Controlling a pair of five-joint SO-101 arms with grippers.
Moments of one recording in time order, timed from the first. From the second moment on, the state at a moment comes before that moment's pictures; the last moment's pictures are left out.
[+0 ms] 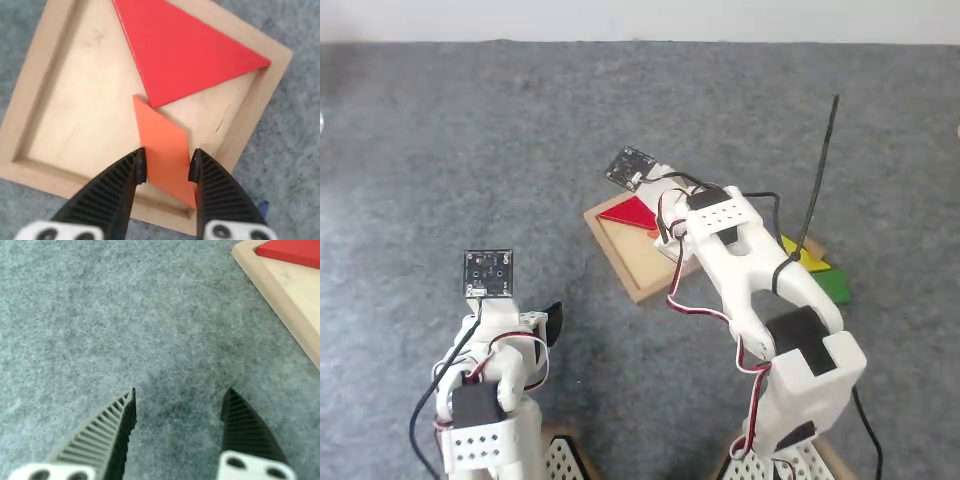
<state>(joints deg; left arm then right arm) -14.2 -103.1 97.7 72.0 -0.7 -25.5 13.1 18.8 47.4 33.6</state>
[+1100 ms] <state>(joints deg) -14.2 -103.1 97.7 72.0 -0.7 -26.7 16.6 12.9 54.8 31.3</state>
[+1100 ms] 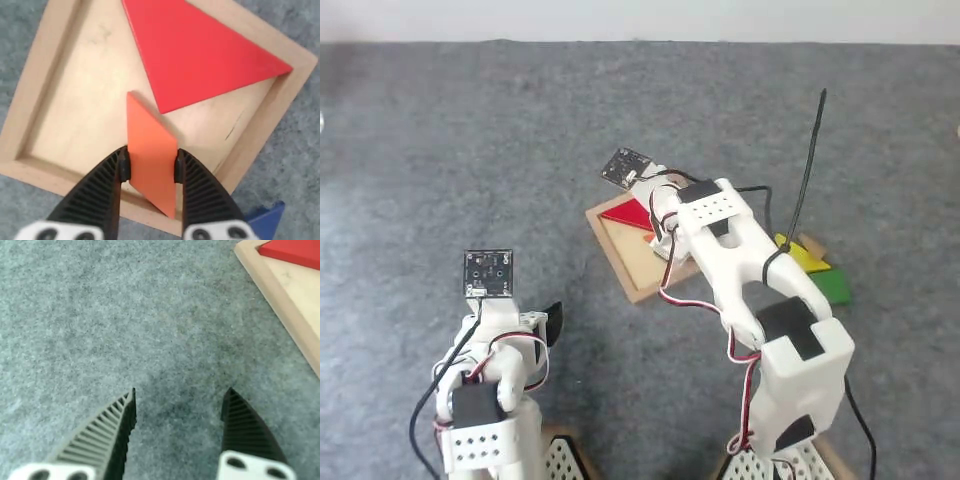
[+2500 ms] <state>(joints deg) -14.2 -103.1 97.7 72.0 -0.7 -21.4 25.8 -7.3 63.6 -38.5</state>
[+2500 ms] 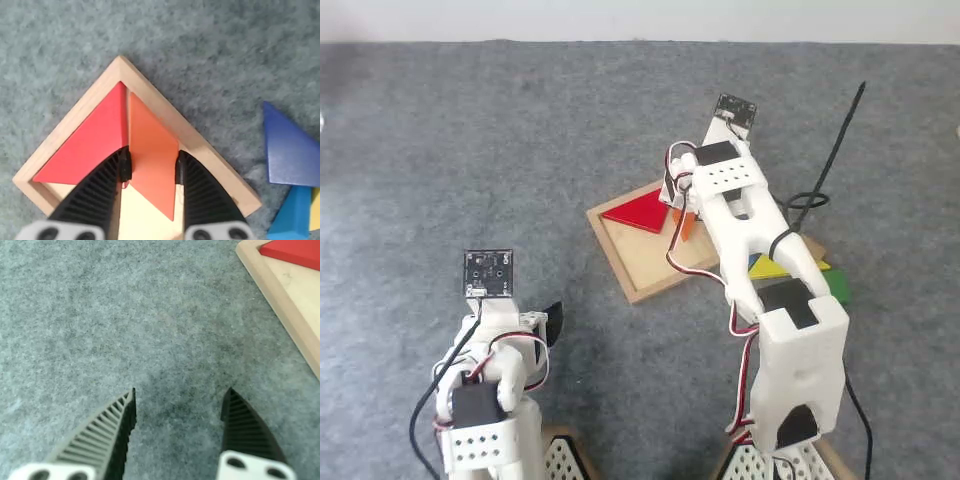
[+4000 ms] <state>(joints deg) -14.2 -103.1 97.7 72.0 -0.7 -23.0 36.3 -18.1 71.6 -21.7</state>
